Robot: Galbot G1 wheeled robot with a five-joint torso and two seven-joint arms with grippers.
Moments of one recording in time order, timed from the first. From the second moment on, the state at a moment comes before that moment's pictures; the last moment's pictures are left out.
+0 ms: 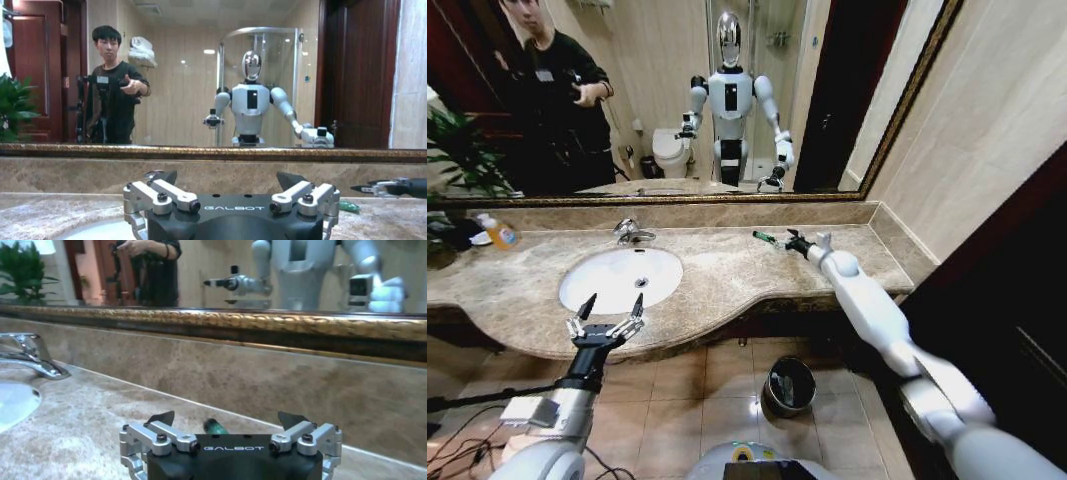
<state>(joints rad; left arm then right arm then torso) 1.84 -1.36 -0.82 -2.47 -0.37 0.04 0.05 -0.29 1.20 0.09 0.97 0.46 -0.19 -0.46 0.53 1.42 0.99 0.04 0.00</state>
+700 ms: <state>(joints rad) 1.84 -1.36 -0.82 -2.47 -0.37 0.04 0.05 -0.17 1.32 0.08 0.73 0.32 -0.22 -0.50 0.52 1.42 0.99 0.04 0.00</state>
